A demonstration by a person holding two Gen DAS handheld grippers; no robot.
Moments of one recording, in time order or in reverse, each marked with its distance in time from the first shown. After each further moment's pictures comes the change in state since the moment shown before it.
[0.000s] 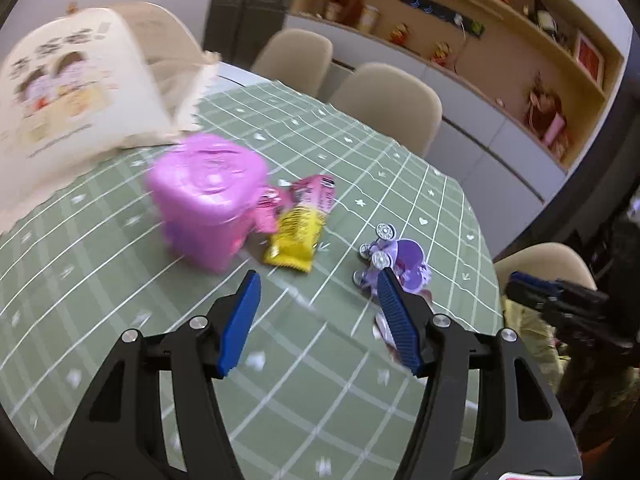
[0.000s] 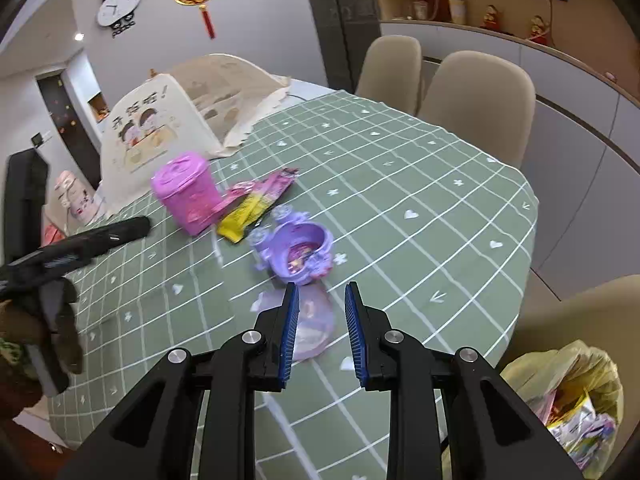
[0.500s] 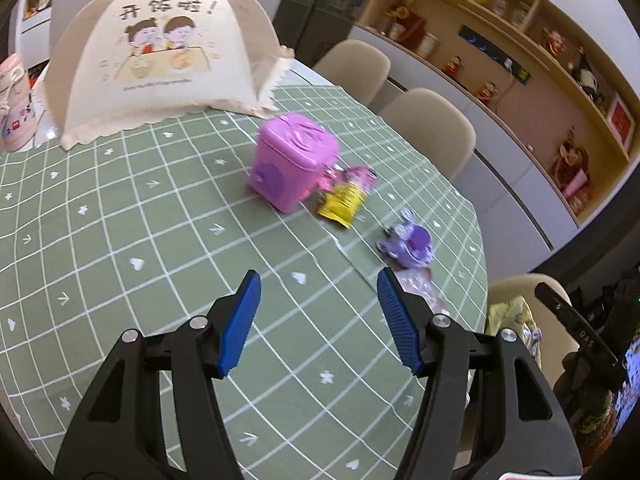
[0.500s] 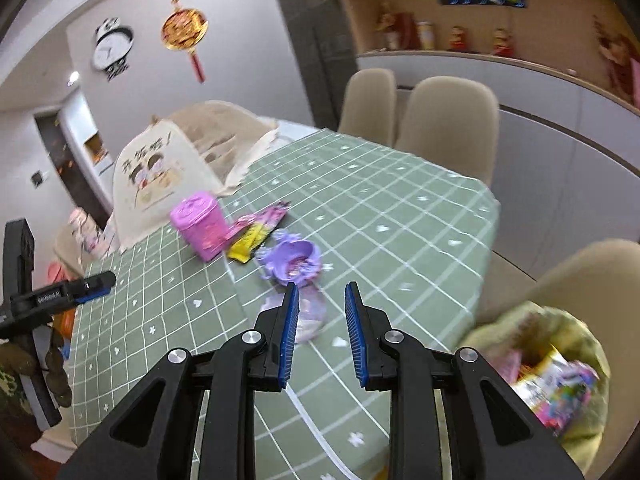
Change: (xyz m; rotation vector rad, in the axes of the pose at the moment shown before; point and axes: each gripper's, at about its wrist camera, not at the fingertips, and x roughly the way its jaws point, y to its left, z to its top) left arm -0.105 0.023 -0.054 -0.247 -0.040 0.094; right arm -0.068 0.001 -0.022 0.034 -0.119 0.018
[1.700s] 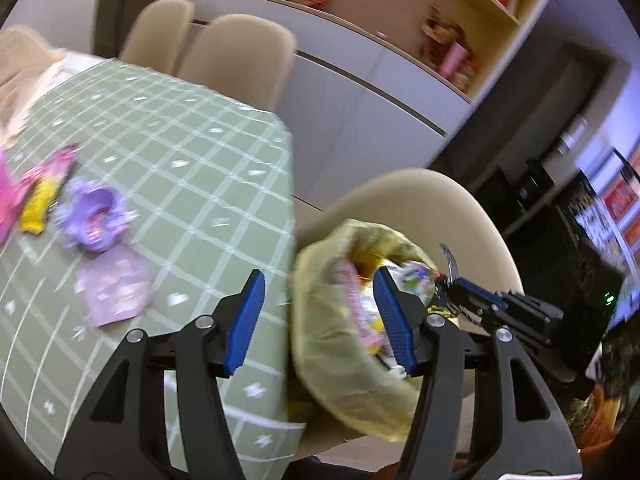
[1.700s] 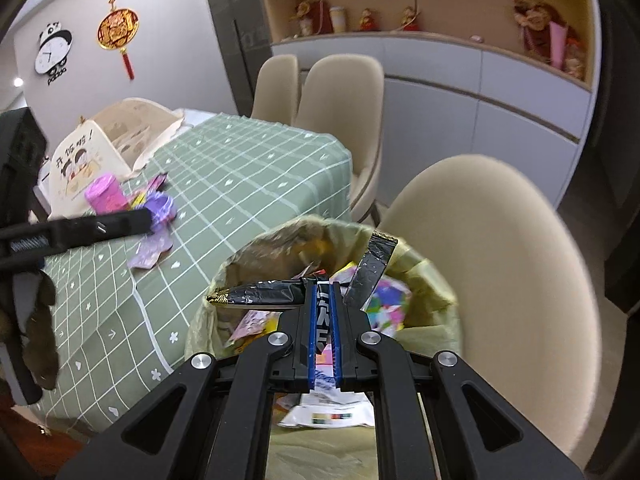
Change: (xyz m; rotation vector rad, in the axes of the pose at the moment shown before) left arm 0.092 -0.271 -0.070 0.358 0.198 -0.338; right arm -0.090 -0.156 -0.087 0.122 0.044 -0.236
